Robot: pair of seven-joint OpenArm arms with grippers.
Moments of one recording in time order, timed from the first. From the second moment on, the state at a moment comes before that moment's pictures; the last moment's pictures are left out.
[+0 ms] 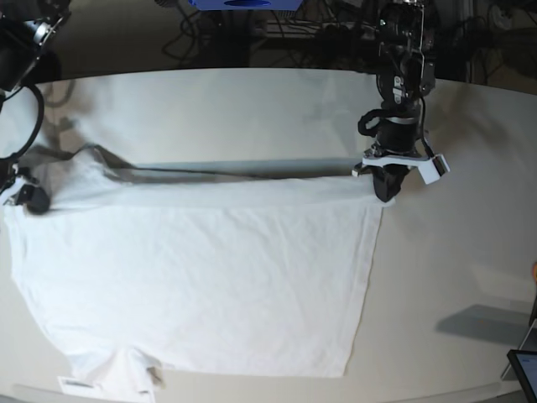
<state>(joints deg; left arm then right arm) 19.4 -12.8 -2.0 99.6 -45.1 13.1 8.9 6.1 22.6 39.6 76.6 49.1 40.6 -75.8</state>
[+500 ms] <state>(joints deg) 14.7 -10.9 -2.0 96.6 -45.2 16.8 11.0 8.3 22.7 39.7 71.7 48.4 40.6 -75.4</state>
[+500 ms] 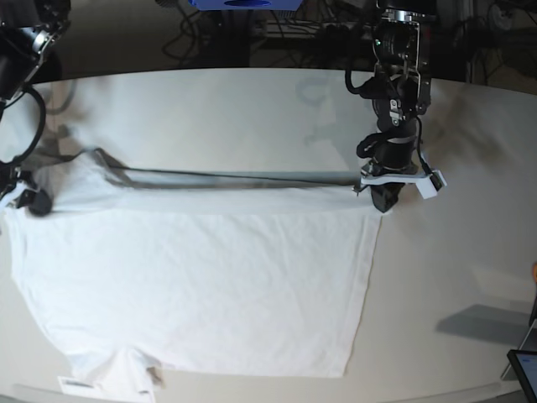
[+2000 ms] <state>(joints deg) 7.9 -9.8 -2.3 93.2 -45.5 18.7 11.4 15.5 23.6 35.7 63.7 42.3 40.6 -72.1</state>
